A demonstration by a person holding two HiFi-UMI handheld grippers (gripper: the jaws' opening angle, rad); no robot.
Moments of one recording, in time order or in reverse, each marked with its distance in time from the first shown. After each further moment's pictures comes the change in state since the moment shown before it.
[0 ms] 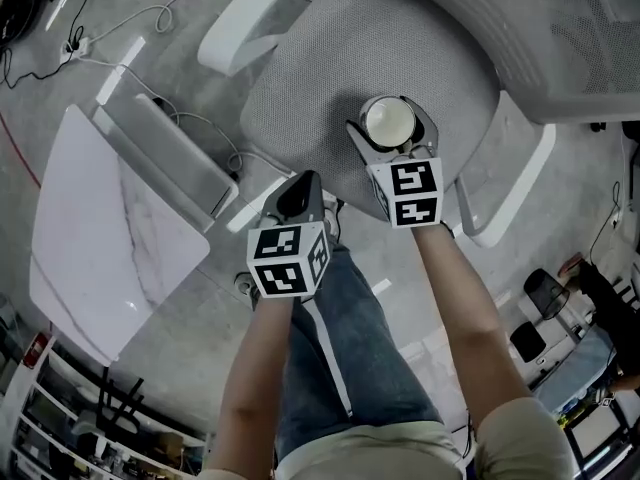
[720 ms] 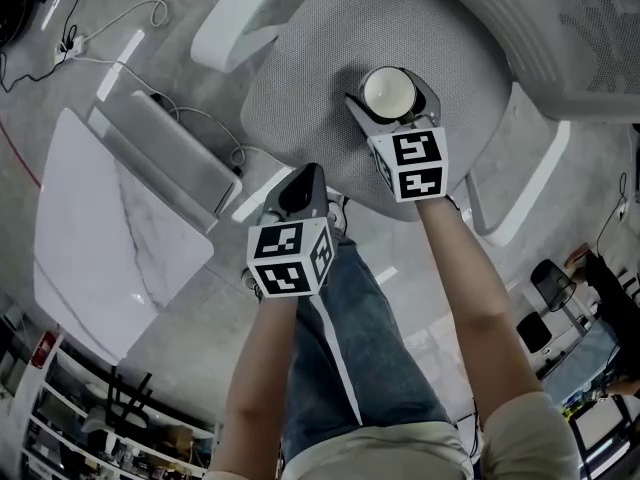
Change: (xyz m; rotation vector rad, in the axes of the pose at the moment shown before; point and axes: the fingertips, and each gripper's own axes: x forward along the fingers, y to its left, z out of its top) left arm 0.013 0.010 0.003 -0.014 0.010 0.001; right arm 0.042 -0.007 0.008 -0.004 -0.006 0.021
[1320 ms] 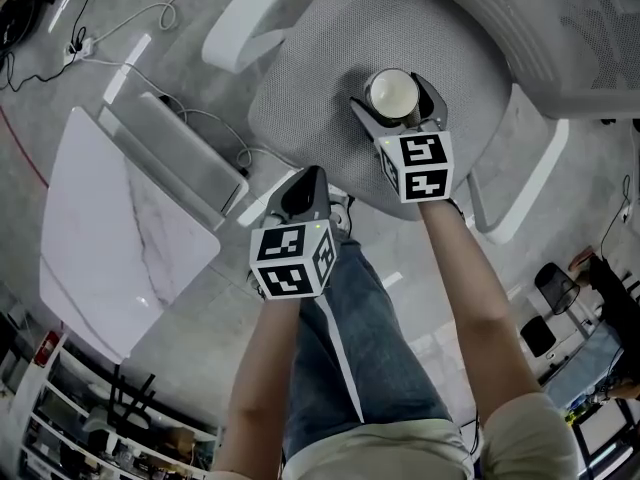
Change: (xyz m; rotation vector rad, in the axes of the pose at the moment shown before) left arm -0.016 -0.002 0.004 0.012 -0.016 0.010; right arm -0.013 -0.003 0.002 0.043 -0.017 -0.022
